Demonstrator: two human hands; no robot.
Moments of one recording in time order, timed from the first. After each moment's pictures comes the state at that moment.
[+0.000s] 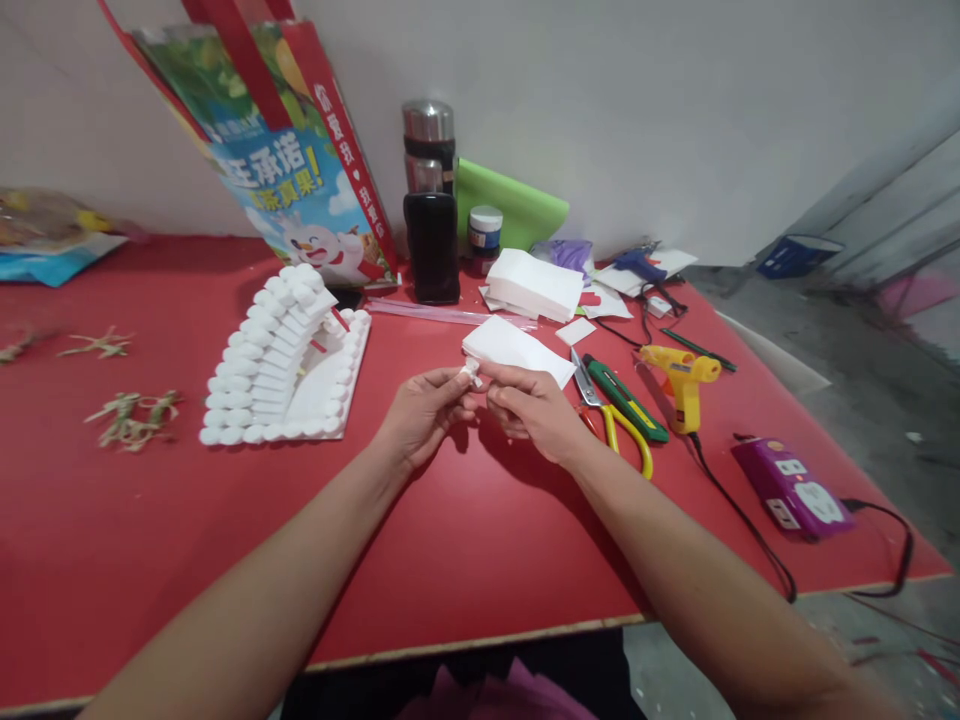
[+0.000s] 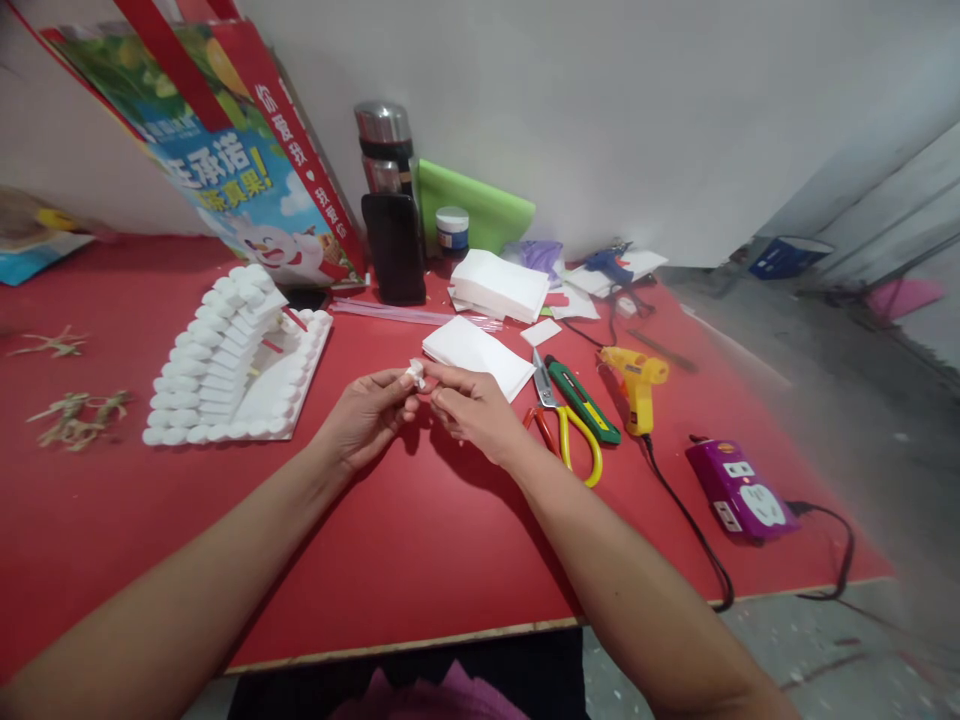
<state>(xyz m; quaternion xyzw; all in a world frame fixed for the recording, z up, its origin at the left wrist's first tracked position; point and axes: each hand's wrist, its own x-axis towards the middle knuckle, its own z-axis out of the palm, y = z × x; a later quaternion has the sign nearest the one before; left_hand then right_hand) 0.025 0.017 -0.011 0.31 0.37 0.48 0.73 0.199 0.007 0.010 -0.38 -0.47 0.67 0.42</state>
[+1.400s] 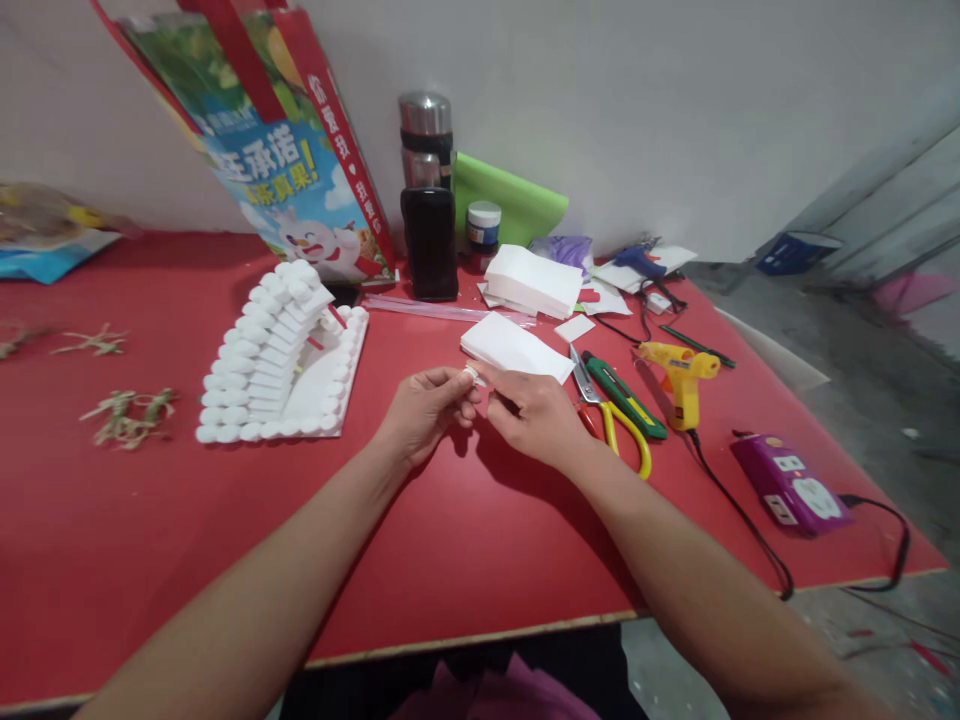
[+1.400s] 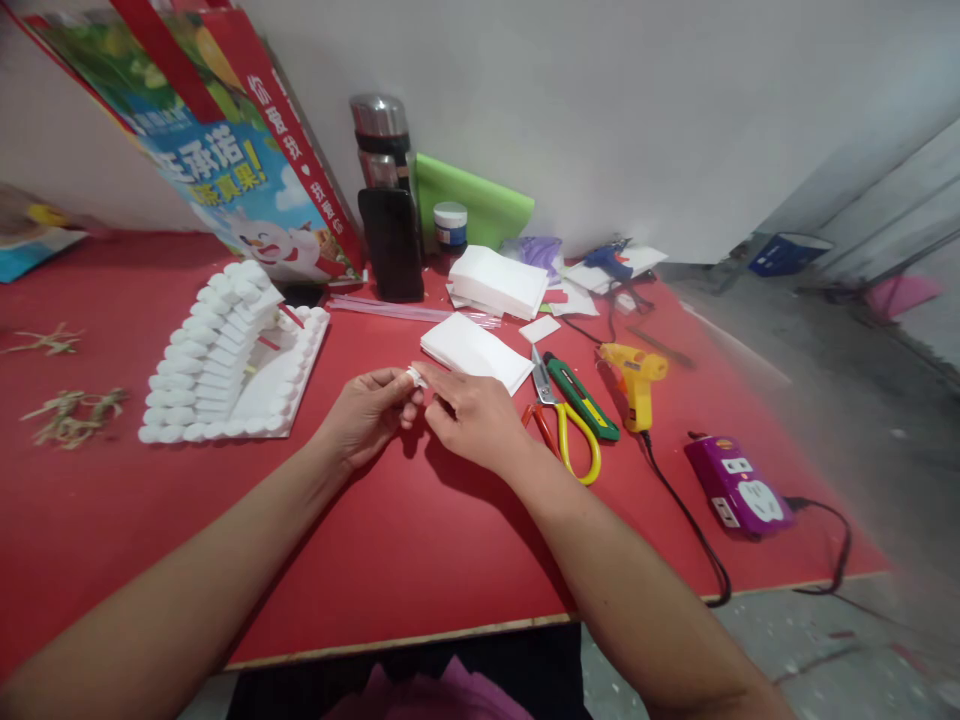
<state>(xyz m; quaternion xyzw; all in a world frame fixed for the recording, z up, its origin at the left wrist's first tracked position) 0.029 0.014 -0.008 0.34 0.39 0.48 0.71 0.211 0.006 0.001 -0.42 -0.83 0.14 0.34</state>
